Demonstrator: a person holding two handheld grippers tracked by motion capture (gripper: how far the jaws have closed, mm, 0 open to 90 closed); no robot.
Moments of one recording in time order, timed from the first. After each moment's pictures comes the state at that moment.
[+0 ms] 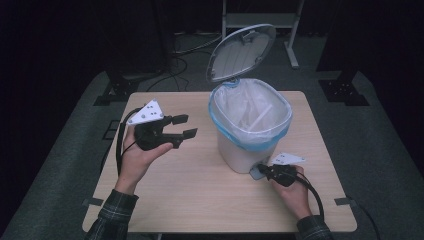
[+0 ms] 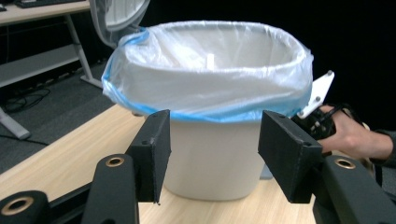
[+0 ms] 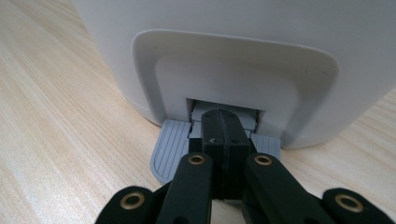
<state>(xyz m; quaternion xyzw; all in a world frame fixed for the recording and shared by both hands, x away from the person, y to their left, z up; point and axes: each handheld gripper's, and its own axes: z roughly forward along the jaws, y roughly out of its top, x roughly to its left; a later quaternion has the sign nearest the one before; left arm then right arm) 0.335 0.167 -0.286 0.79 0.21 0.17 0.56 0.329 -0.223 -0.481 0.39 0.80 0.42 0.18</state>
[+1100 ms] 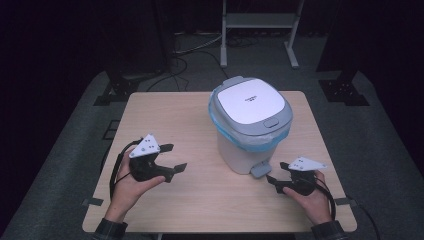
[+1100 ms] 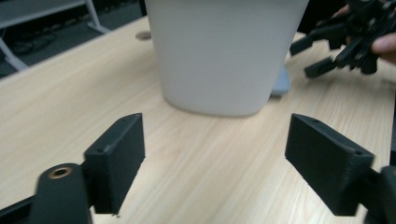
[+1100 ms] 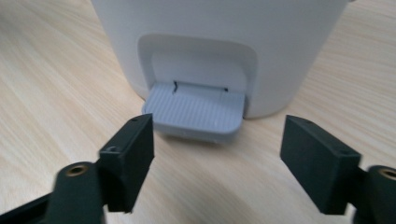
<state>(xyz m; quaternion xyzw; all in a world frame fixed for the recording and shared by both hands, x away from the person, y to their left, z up) 0.305 0.193 -0.366 0.82 0.26 0.16 0.48 0.298 -0.262 -0.462 0.39 0.79 0.43 0.19</state>
